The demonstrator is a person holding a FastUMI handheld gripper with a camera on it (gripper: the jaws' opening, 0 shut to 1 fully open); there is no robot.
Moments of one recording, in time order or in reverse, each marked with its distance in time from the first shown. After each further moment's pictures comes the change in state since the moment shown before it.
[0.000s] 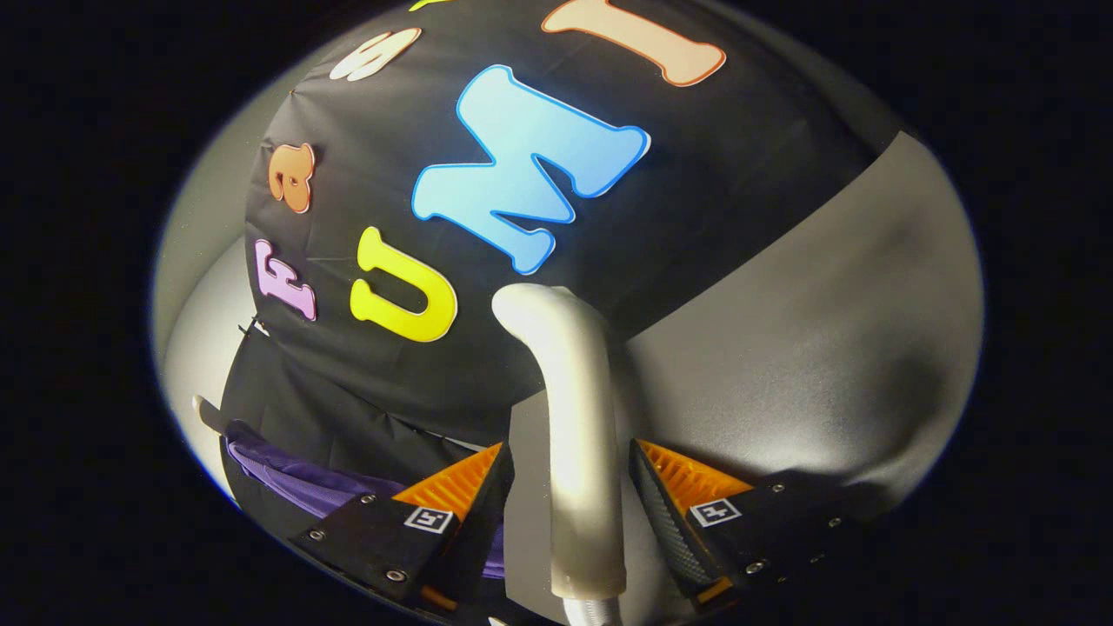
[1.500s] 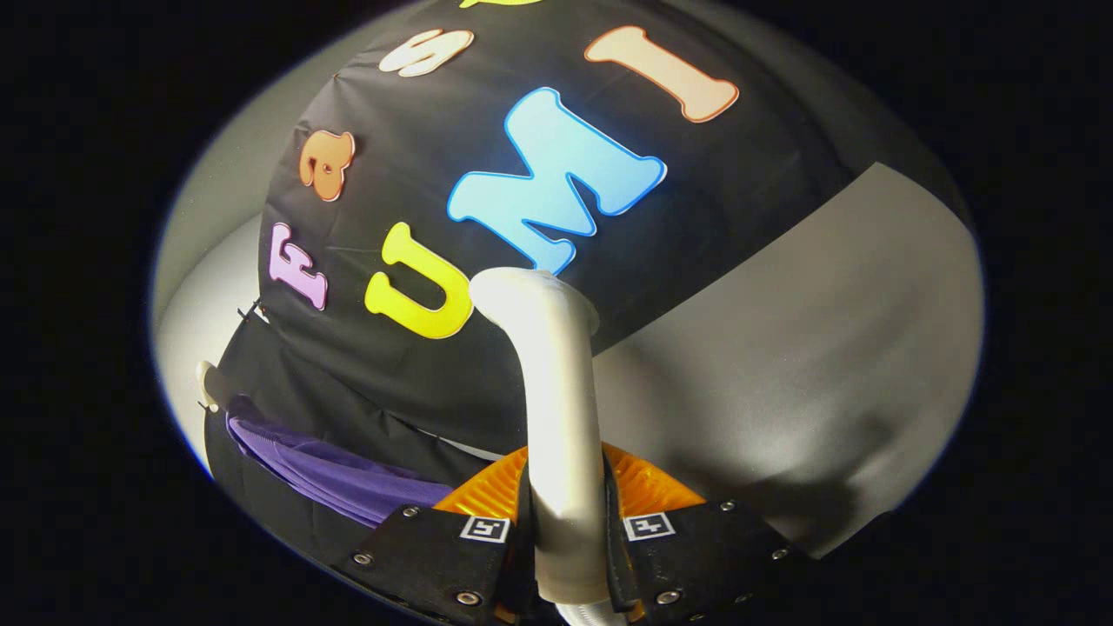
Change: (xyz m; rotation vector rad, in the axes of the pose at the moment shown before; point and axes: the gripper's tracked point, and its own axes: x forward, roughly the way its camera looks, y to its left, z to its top) arm -0.068 0.051 -0.035 -0.101 -0.137 -0.046
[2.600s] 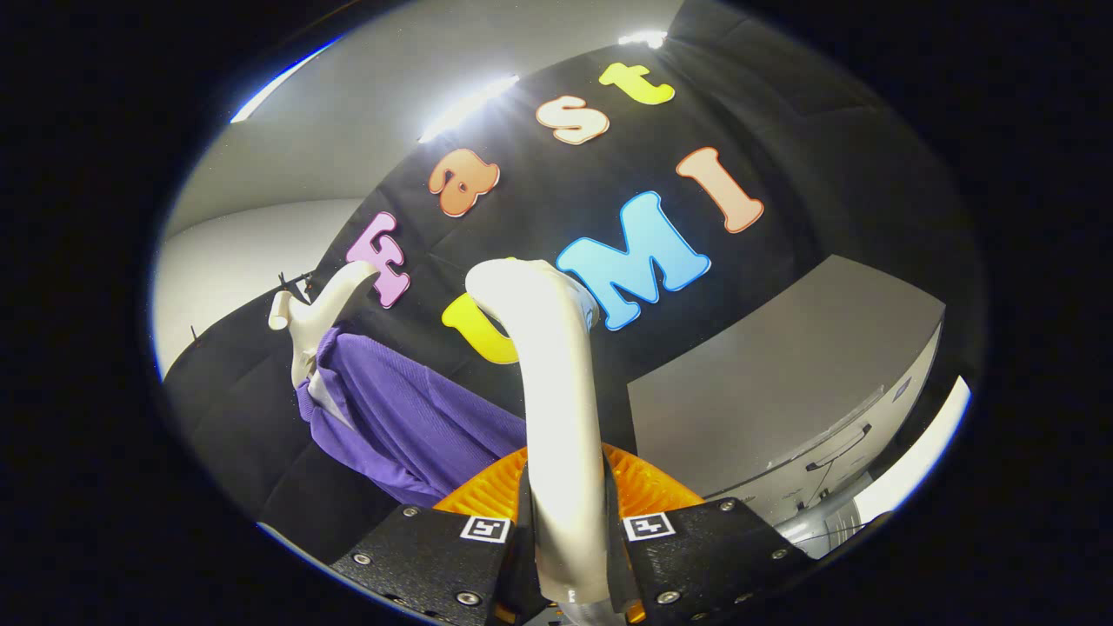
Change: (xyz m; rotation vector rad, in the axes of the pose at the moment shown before) arm -0.141 0.184 -0.133 -0.201 -0.355 -0.037
